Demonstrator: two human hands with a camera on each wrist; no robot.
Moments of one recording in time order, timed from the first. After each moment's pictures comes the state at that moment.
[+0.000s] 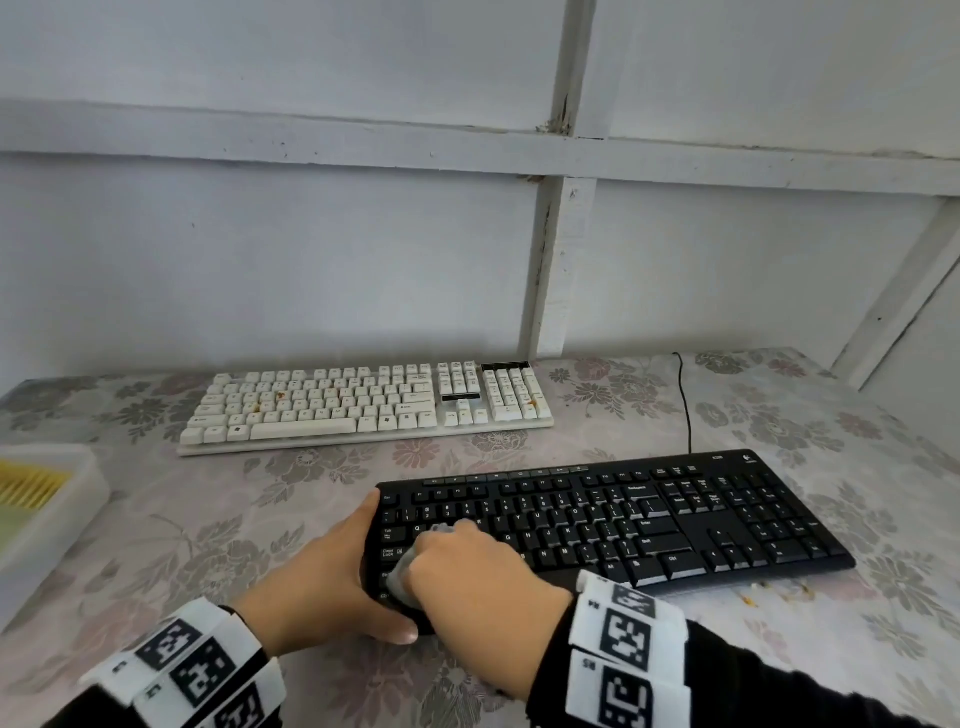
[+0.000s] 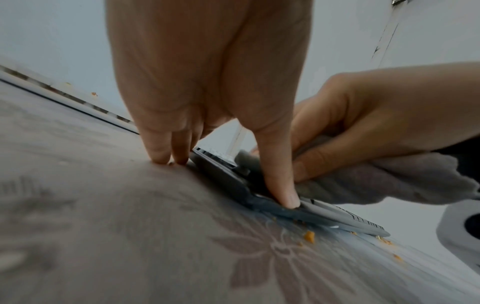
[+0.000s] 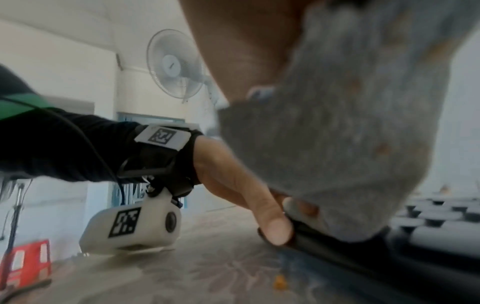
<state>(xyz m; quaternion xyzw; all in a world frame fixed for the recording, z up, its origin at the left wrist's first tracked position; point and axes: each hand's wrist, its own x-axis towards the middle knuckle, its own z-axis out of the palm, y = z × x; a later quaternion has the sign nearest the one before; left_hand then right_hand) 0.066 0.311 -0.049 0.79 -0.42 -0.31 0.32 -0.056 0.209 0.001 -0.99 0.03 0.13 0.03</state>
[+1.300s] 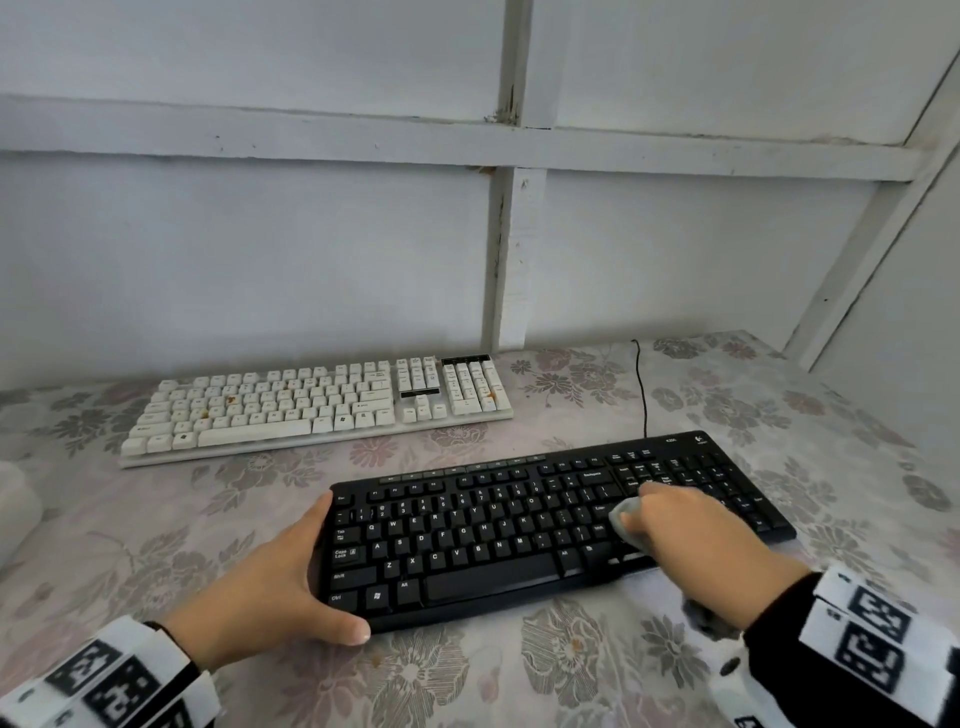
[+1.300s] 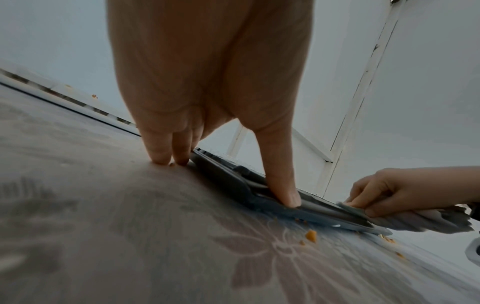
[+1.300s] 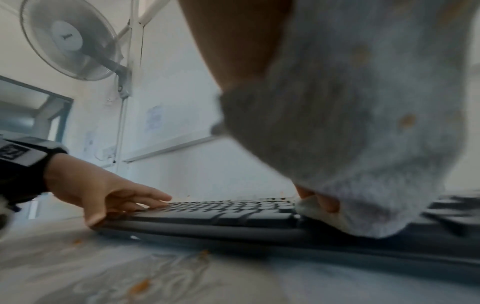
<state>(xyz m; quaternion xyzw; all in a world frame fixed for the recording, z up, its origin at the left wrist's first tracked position) 0.068 0.315 -0.054 0.78 -0.41 -0.34 0.33 -0.175 0.065 -0.013 -0.95 0.30 0.08 0.02</state>
